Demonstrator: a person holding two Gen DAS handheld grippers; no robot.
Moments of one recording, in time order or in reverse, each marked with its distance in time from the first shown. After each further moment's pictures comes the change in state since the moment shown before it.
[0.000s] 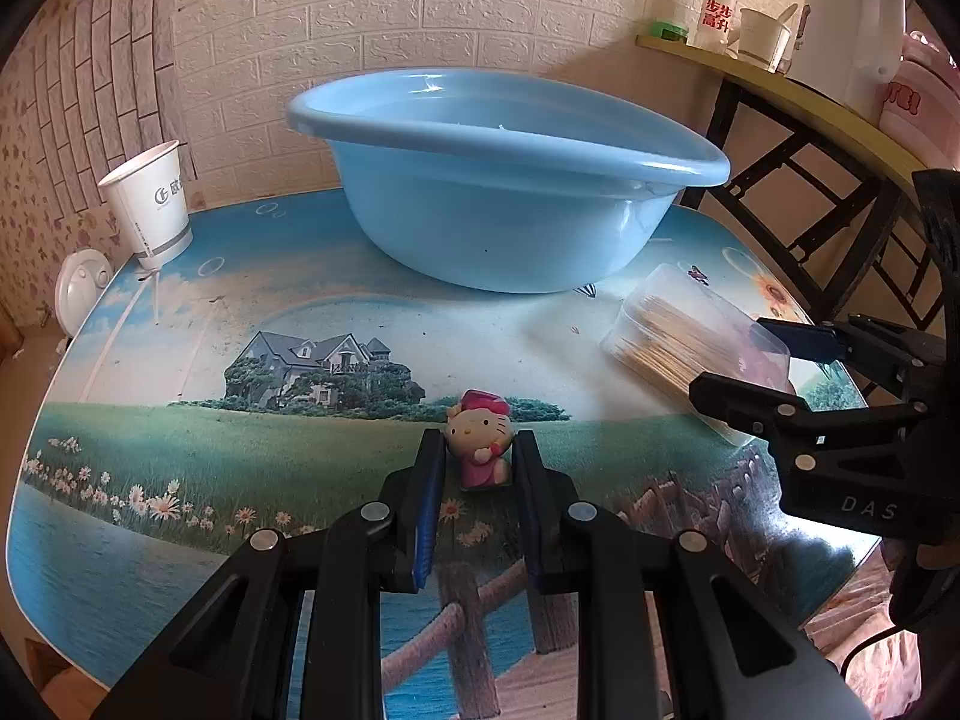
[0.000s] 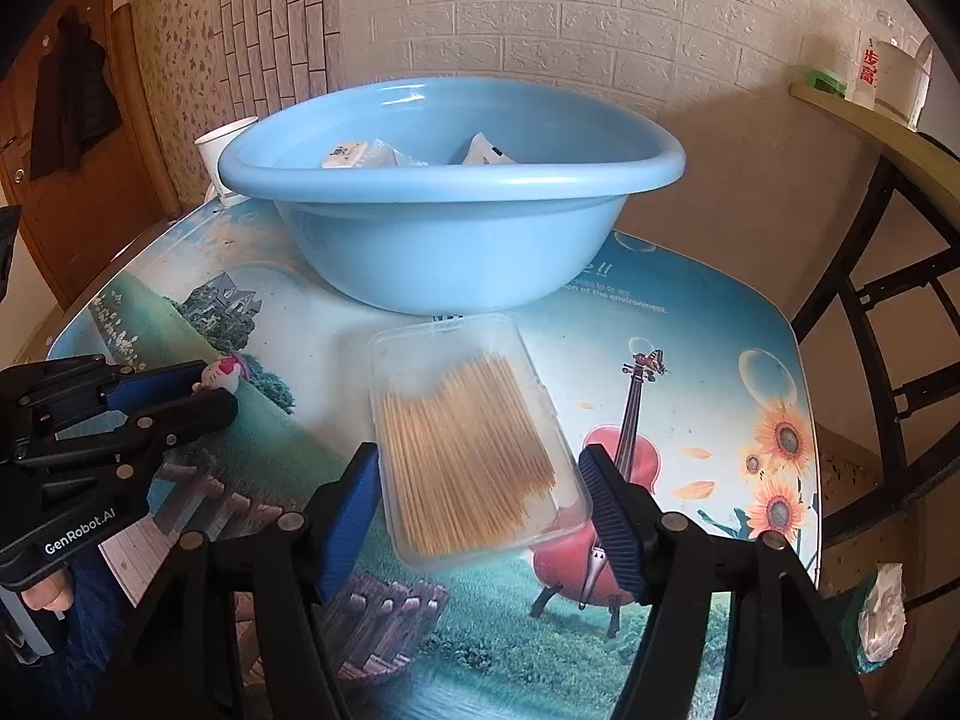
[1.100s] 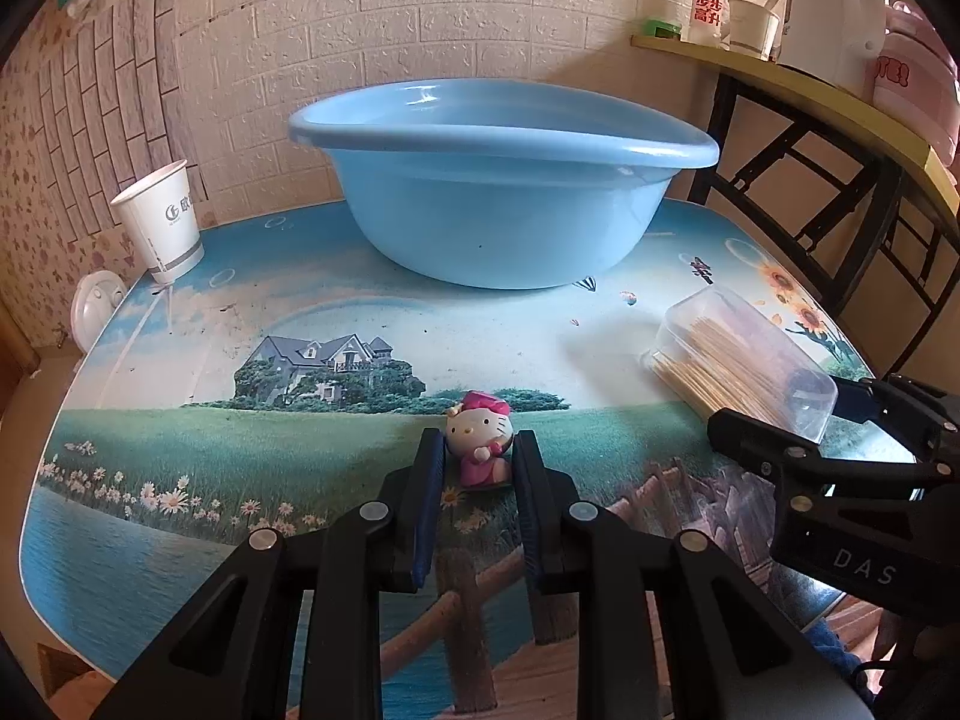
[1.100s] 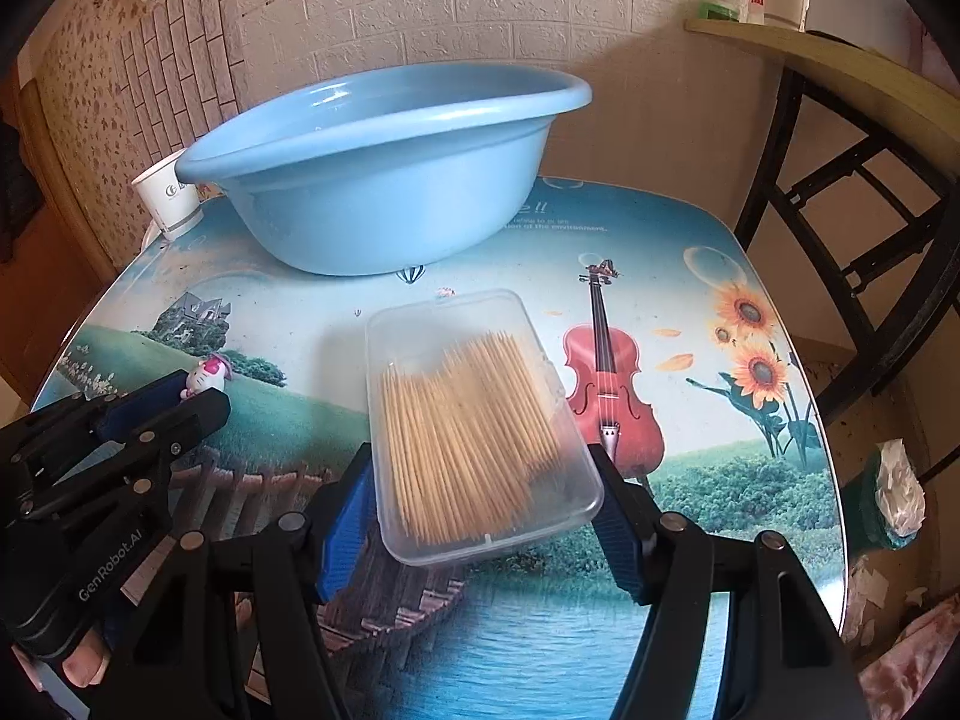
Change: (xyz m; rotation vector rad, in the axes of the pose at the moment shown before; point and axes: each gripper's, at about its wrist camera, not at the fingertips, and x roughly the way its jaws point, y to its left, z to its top) left arm -0.002 -0.010 -0.008 0.047 -0.039 0.057; right arm -0.011 0.010 -0.027 0.226 0.011 -0.117
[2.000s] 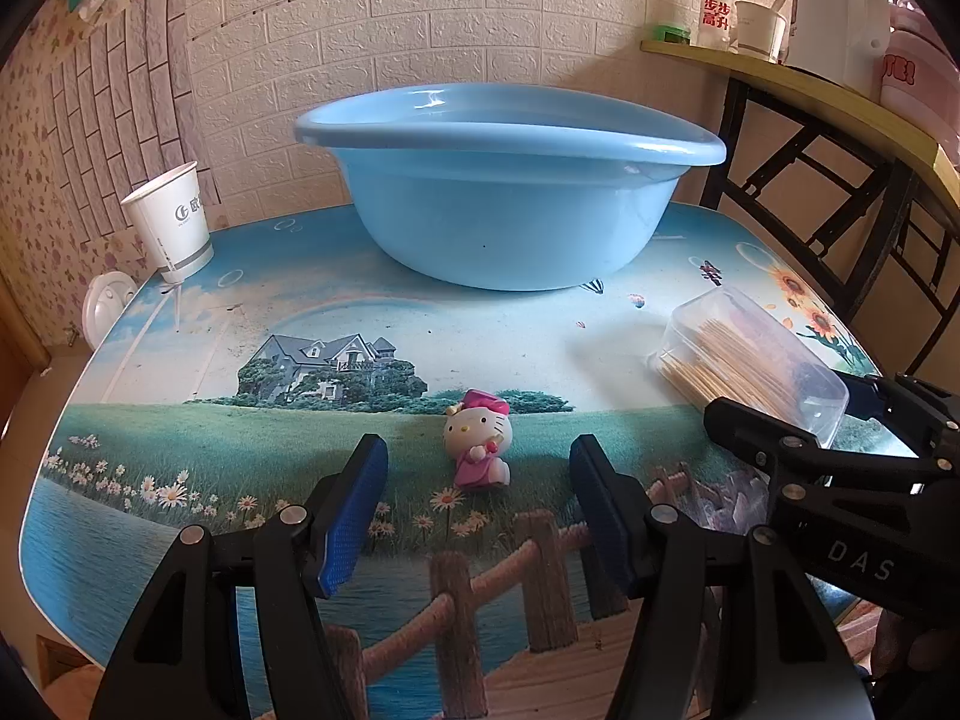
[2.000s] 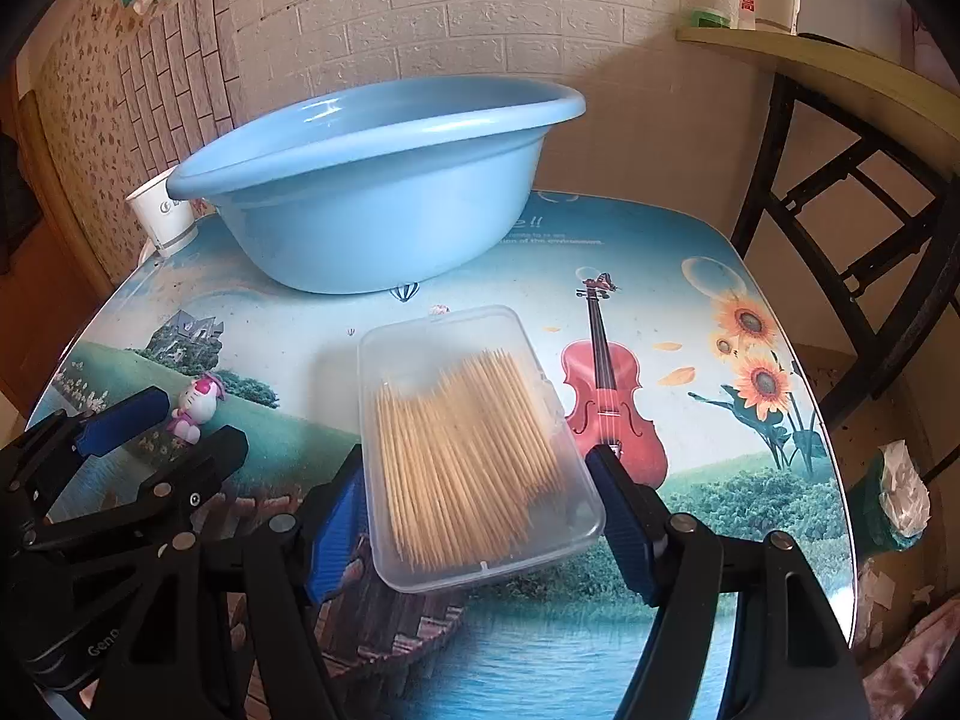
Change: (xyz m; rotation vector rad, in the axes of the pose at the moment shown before) left arm 0.003 -0.005 -0.004 -0.012 -0.020 0.031; right arm 0.019 -0.016 0.000 0.020 -0.040 -0.002
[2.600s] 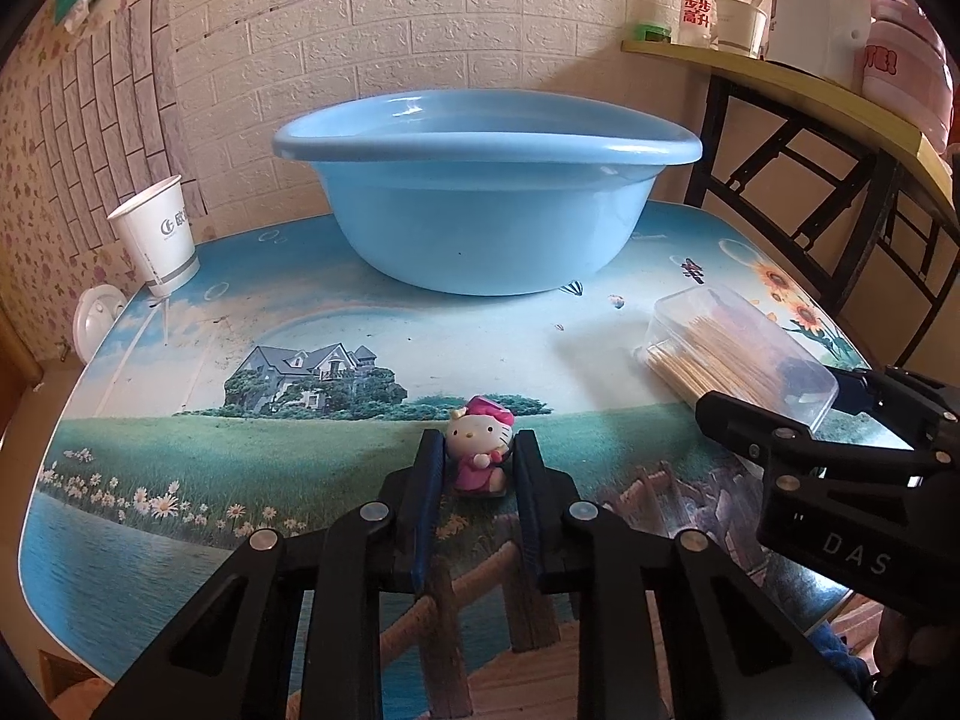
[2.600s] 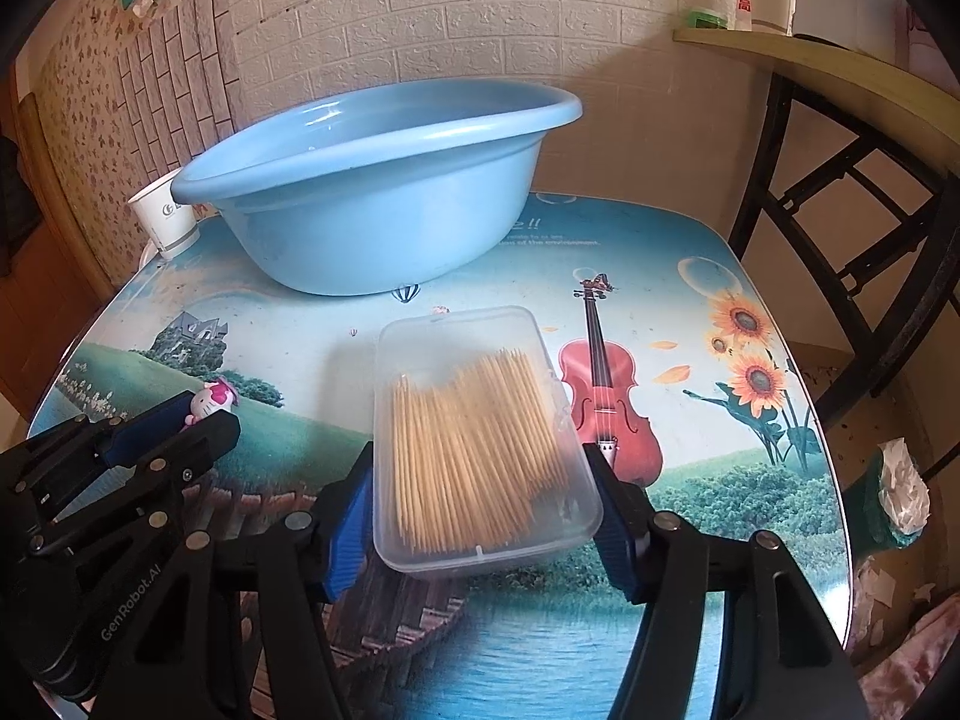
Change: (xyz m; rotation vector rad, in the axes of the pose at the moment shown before) left arm -0.002 -0.007 0.000 0.029 -0.002 -0.027; right arm -0.014 0.008 0.001 0.004 -0.003 -0.005
